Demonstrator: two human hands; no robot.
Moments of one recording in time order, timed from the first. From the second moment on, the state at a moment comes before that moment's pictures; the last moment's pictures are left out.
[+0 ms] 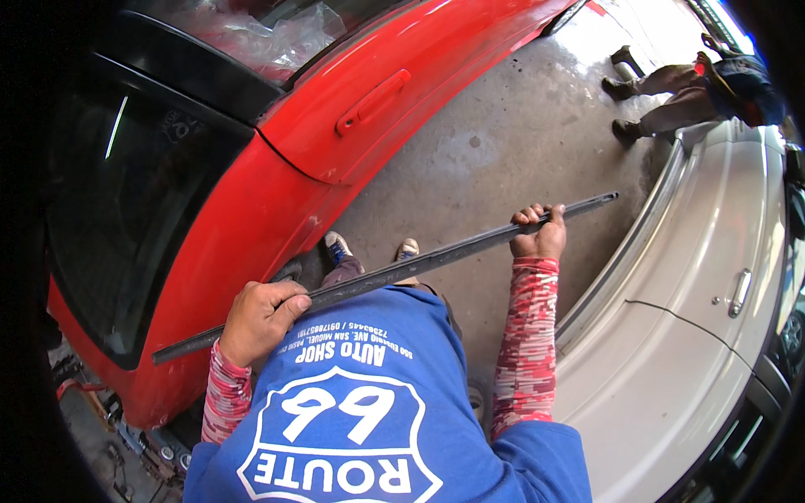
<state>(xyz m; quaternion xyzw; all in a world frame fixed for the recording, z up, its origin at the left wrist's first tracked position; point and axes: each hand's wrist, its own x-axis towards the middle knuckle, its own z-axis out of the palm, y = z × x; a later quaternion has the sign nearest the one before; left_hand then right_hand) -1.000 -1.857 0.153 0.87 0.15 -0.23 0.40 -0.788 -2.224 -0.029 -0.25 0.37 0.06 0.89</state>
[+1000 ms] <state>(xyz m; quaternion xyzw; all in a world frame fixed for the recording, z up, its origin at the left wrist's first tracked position) -0.975 -1.911 0.136 0.89 0.10 -0.25 0.38 -0.834 -2.172 -0.003 -0.21 0.32 0.12 0.92</state>
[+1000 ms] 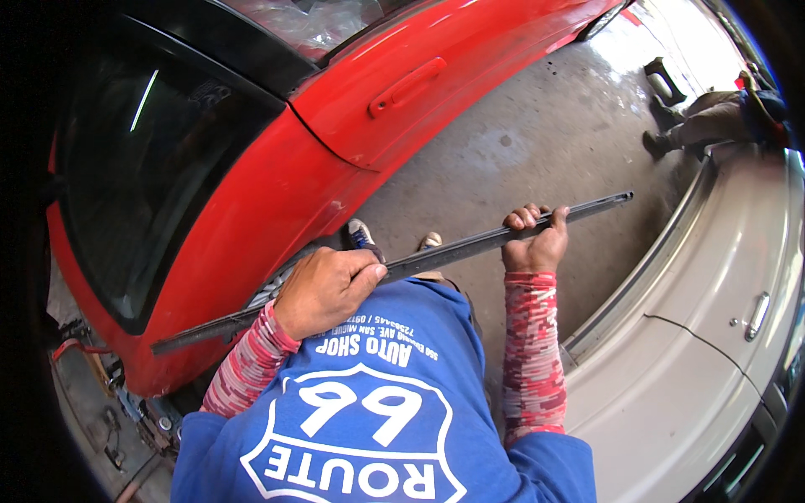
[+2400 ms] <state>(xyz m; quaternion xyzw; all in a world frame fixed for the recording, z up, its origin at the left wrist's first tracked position) -0.967 -1.909 0.121 0.78 0.12 -0.18 0.59 -0.929 -2.101 0.047 -0.35 0.12 0.33 0.87</state>
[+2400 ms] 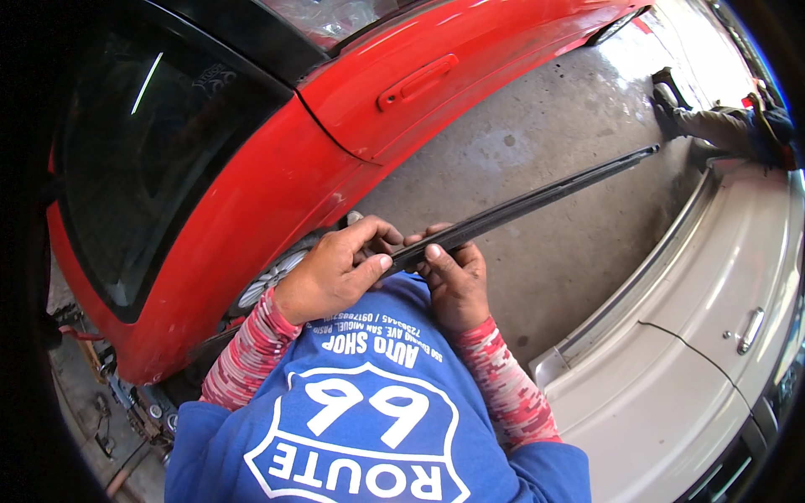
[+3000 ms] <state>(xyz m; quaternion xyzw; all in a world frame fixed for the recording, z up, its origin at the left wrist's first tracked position) -0.976 -1.911 0.119 0.90 0.13 -0.17 0.39 -0.914 -2.109 0.049 -0.38 0.13 0.45 0.80</state>
